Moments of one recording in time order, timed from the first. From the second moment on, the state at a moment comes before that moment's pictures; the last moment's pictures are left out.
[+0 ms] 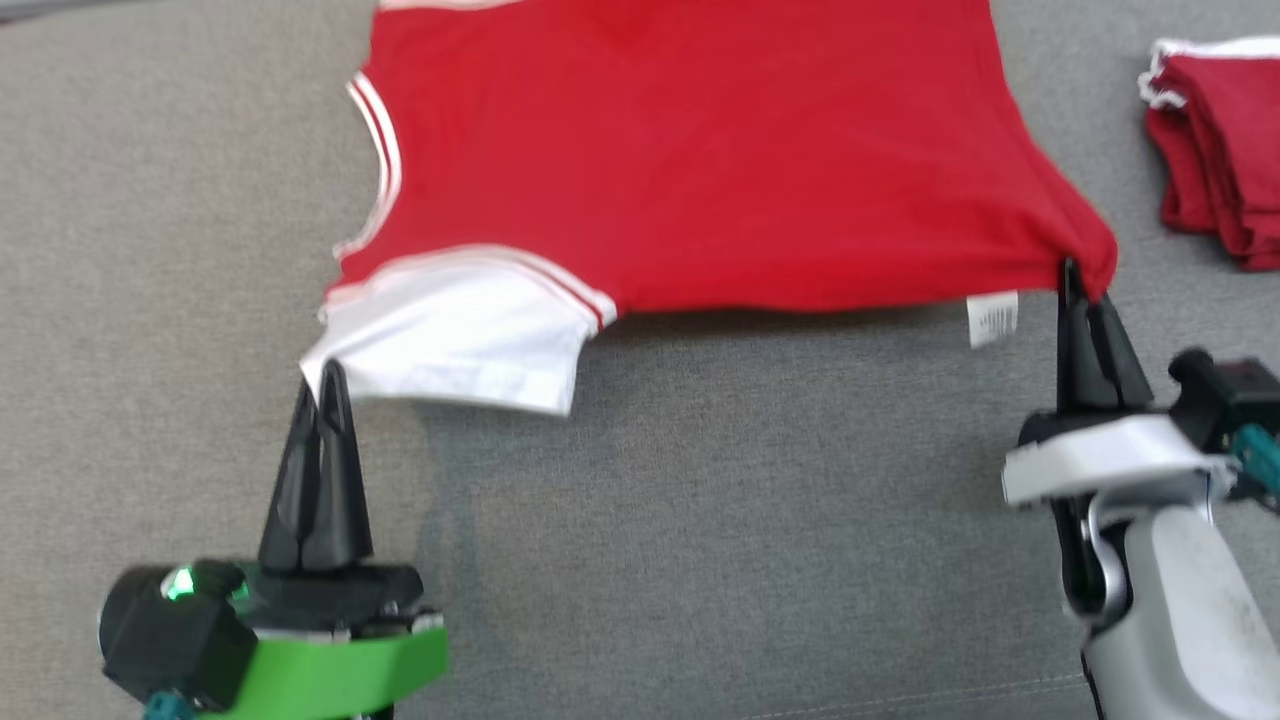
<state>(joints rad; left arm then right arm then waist) 0.01 0.05 -0.14 -0.26 -0.25 -0.01 -0.26 -0.30 -0.07 -0.08 0.24 0.17 0.13 -0.26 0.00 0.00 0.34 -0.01</state>
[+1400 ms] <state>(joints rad) -0.29 0.05 -0.17 0.14 -0.23 -0.04 -0.26 -0.28 -0.05 -0.04 0.46 0.30 0.13 -0.26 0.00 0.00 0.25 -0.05</state>
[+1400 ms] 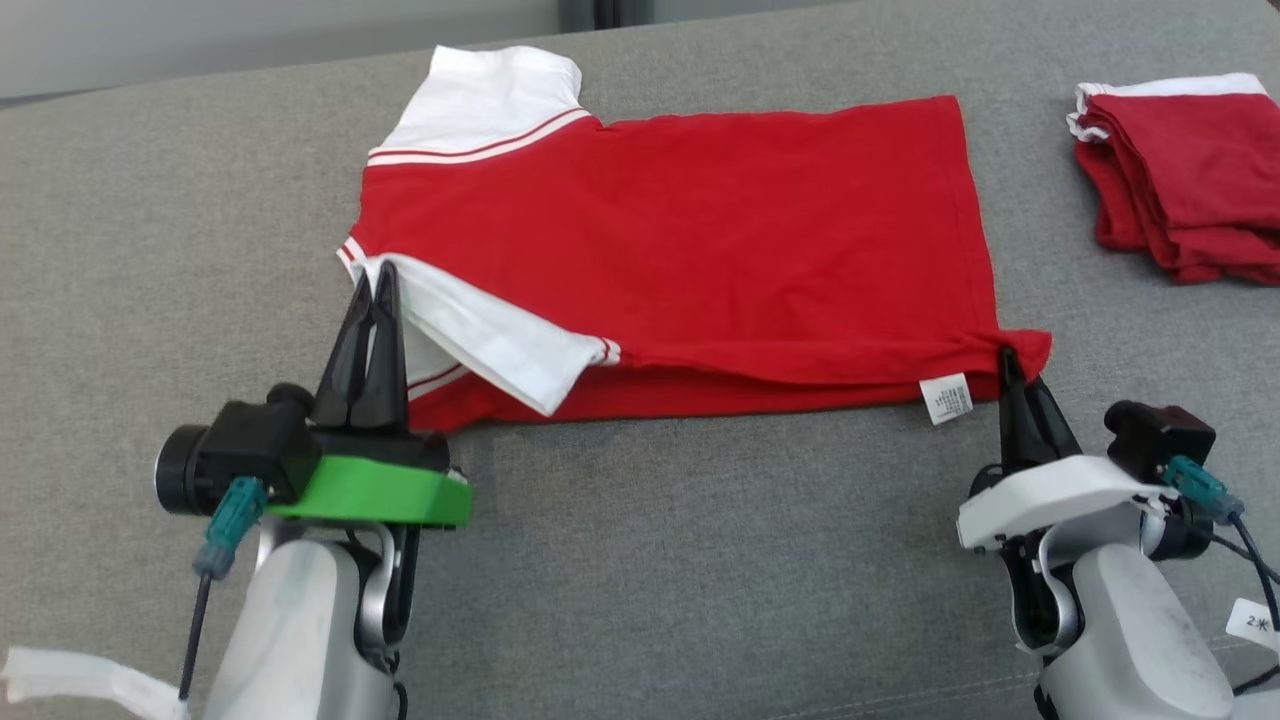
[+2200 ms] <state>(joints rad) -0.53 0.05 -0.12 0.40 -0.21 0.01 -0.26 -0.40 -0.05 -0.04 0.37 0.28 0.13 -0.26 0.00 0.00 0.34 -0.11</state>
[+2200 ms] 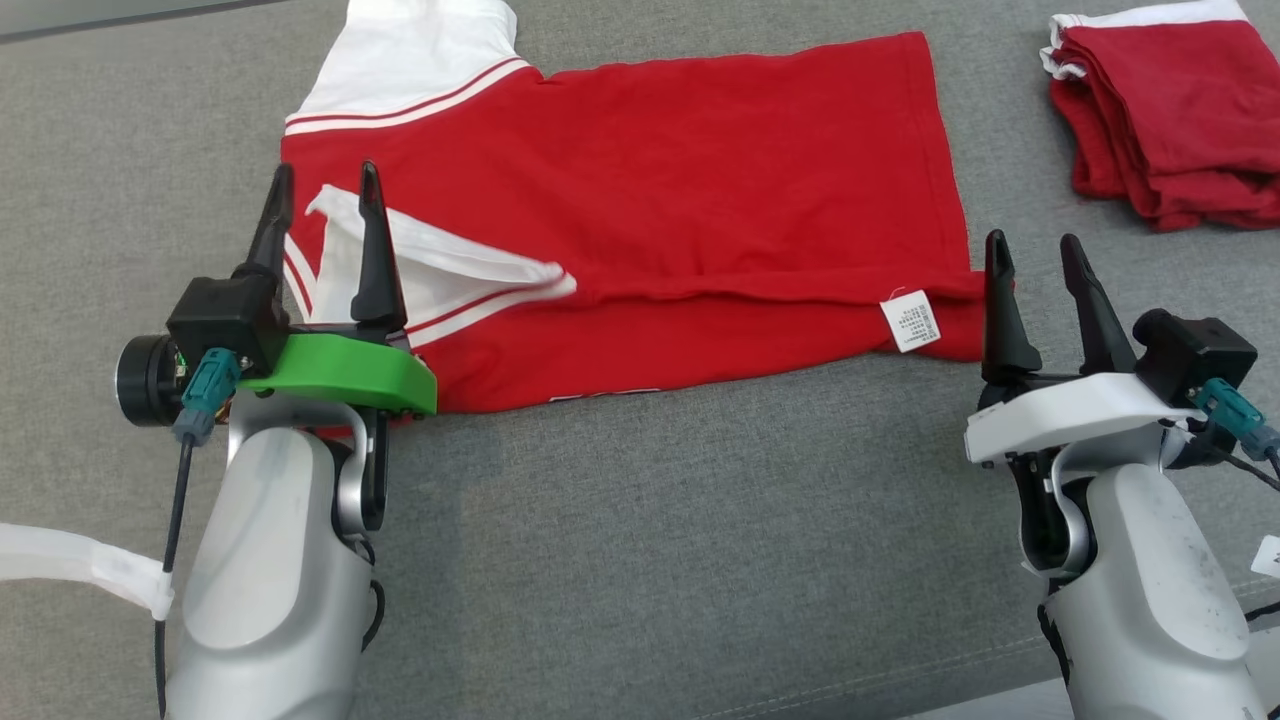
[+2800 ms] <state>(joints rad) -0.32 0.05 -0.05 0.40 -0.30 0.01 -0.22 -0.24 -0.05 -0.10 0.32 0.13 0.13 -0.22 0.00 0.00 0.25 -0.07</state>
